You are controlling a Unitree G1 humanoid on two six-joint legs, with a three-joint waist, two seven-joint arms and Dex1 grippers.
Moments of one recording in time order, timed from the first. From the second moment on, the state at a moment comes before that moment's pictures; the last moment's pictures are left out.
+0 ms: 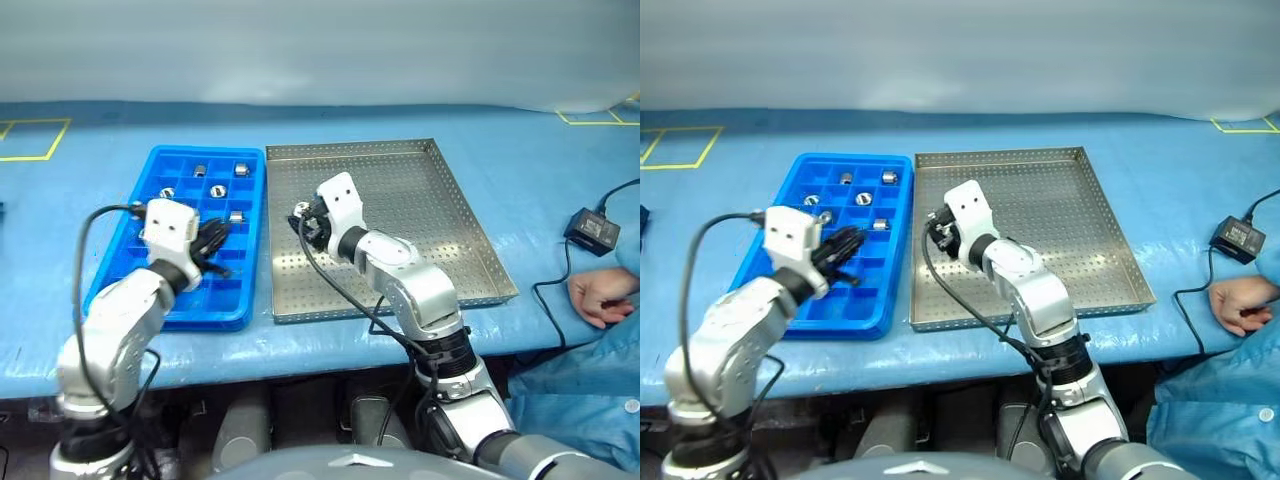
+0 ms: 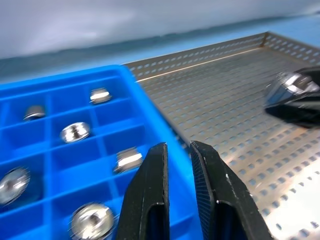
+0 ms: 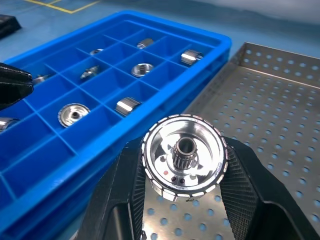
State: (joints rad) left arm -0.02 0.43 0.23 -0.67 -0.35 0.87 -0.29; right arm -0.50 -0.03 0.24 -0.23 0.17 0.85 0.34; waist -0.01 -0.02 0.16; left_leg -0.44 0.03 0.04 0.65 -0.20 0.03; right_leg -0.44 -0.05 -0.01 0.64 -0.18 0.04
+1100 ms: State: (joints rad) left arm 0.25 0.40 0.35 -0.83 -0.33 0.95 -0.18; right arm -0.55 0.11 0.58 0.08 0.18 0.69 0.51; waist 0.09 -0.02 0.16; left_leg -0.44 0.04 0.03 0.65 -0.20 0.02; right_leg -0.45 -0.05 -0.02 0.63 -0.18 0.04
